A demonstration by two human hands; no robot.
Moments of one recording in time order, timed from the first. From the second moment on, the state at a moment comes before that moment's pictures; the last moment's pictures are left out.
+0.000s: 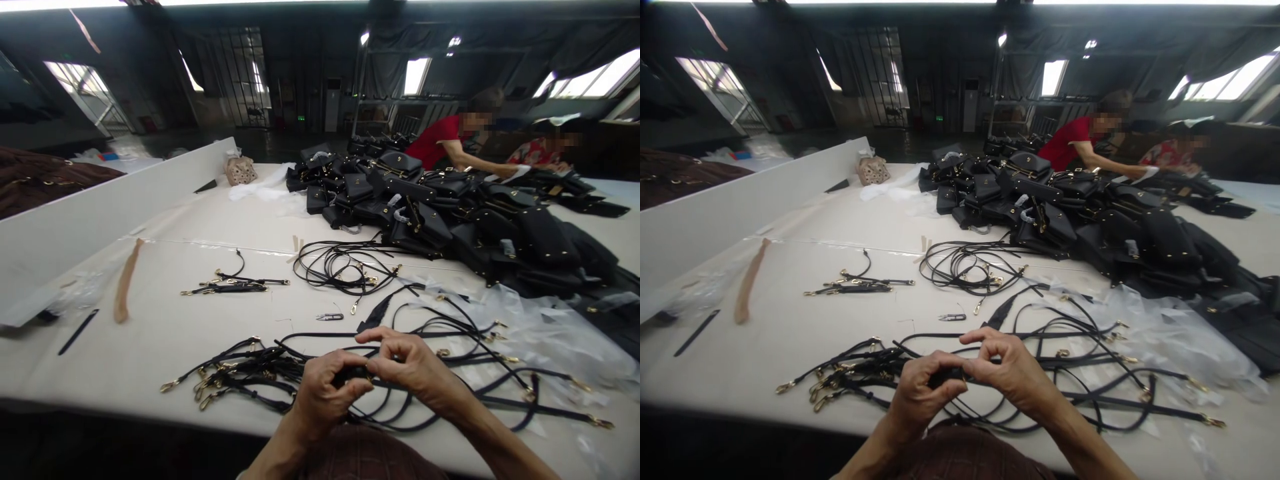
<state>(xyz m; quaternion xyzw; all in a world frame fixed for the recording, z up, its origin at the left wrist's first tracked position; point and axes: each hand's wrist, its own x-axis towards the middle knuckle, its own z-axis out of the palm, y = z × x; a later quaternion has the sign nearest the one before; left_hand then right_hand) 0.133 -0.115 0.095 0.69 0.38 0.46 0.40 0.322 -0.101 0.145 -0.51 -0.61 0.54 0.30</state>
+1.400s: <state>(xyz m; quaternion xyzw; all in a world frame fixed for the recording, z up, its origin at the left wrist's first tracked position) 0.083 -0.086 0.074 0.52 0.44 0.30 0.66 0.335 -0.079 0.120 -0.53 -0.71 0.41 0.22</state>
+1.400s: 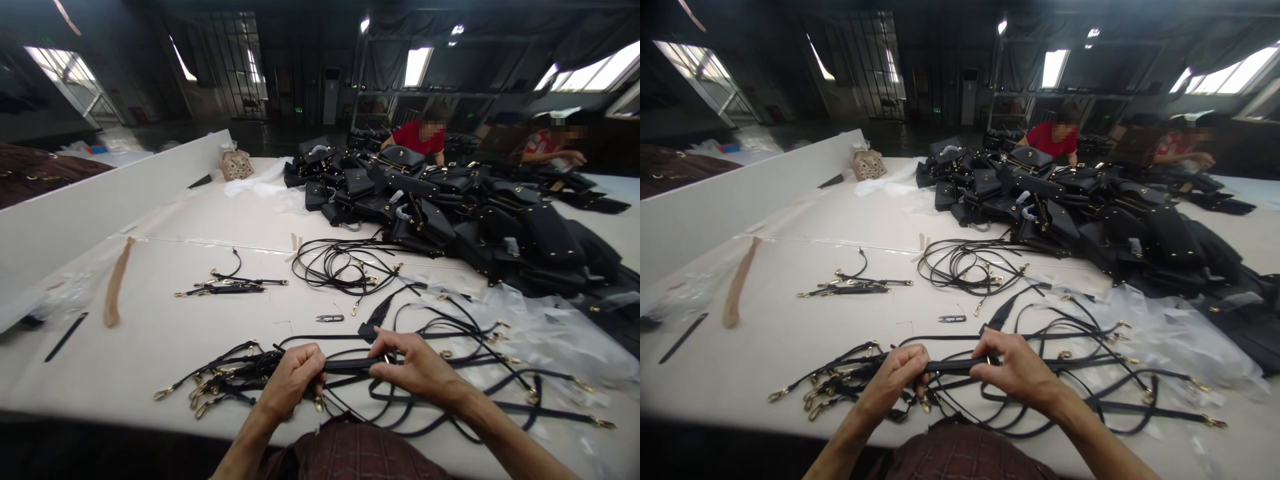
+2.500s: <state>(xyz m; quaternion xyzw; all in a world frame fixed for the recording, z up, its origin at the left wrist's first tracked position) 0.068 -0.076 0.072 0.71 0.42 0.28 0.49 0.290 -0.073 0.103 -0.55 -0.57 0.61 0.08</state>
